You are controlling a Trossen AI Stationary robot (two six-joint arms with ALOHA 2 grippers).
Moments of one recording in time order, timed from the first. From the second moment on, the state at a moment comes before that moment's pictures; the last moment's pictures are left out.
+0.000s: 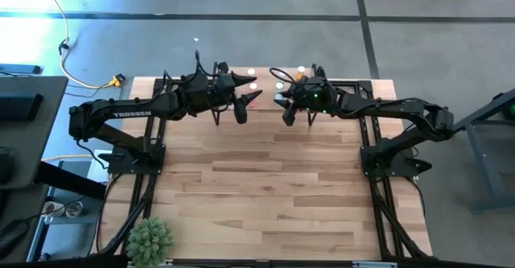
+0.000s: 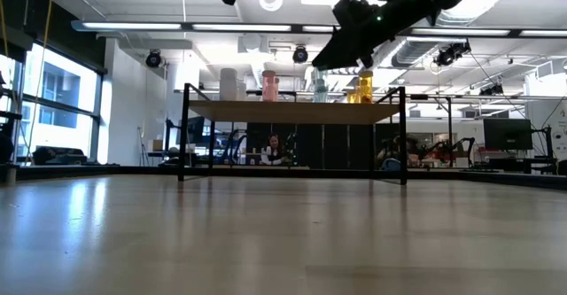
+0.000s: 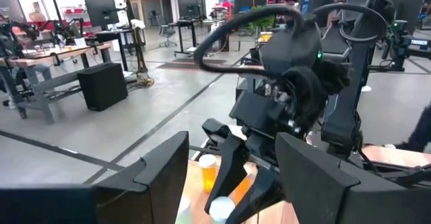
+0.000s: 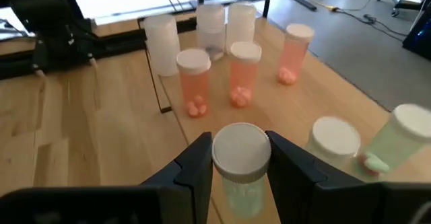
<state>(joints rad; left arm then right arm) 0.35 1.32 1.09 0.20 -0.17 0.06 -0.36 1.38 0.94 0.04 0.05 0.00</state>
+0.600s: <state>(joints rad) 0.35 1.32 1.09 0.20 -0.17 0.06 -0.37 1.42 0.94 0.01 0.07 0.04</state>
